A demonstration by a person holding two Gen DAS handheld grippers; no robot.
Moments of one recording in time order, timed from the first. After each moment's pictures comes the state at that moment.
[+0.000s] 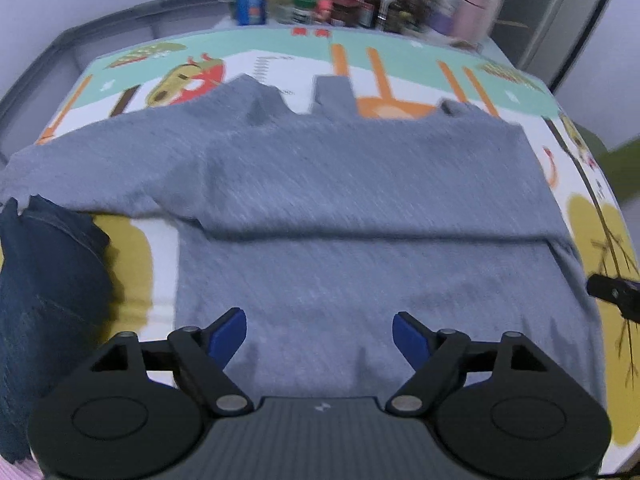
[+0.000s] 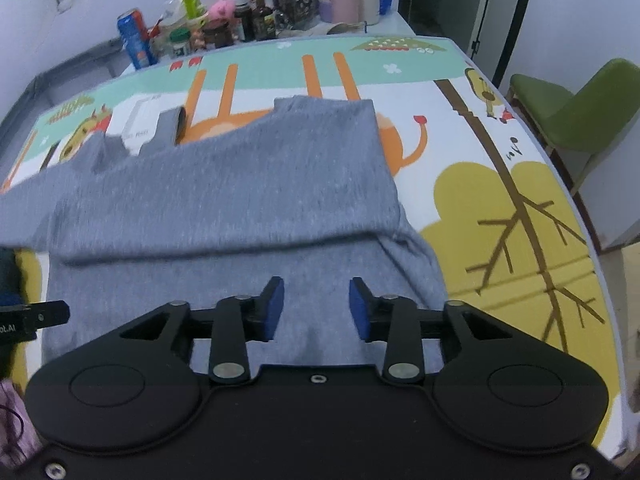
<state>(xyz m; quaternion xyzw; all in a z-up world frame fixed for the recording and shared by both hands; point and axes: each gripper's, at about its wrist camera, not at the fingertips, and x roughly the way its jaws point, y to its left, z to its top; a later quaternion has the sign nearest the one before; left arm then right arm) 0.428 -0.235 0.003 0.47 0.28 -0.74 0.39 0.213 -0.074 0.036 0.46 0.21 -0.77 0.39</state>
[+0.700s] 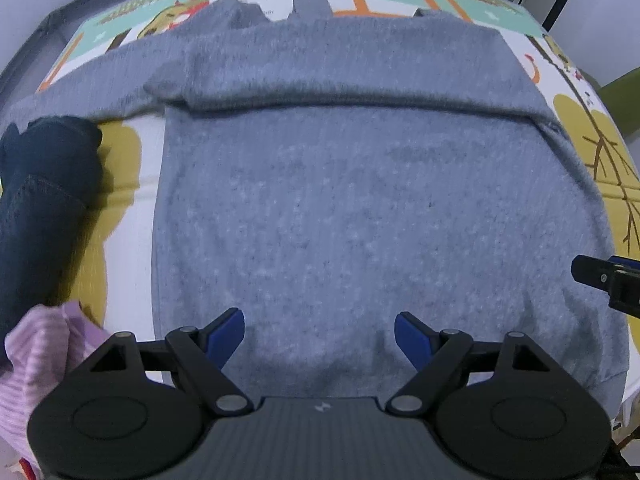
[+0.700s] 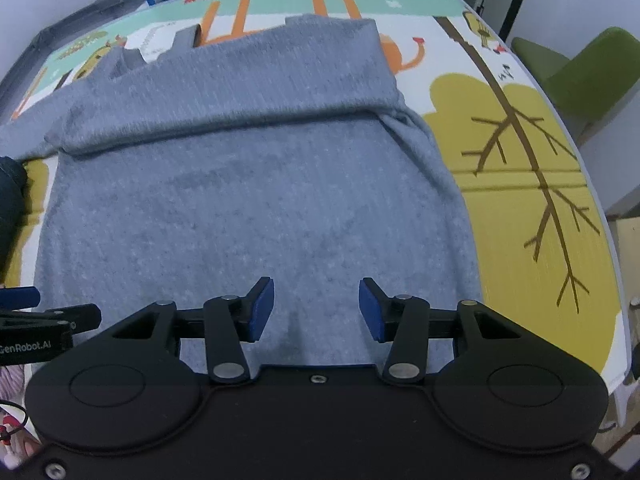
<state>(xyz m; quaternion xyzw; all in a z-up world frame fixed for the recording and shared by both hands) 0.460 -0.159 -0.032 0.53 0.29 -0.71 0.36 0.275 0.000 0.007 0.50 0.25 -0.74 0.38</state>
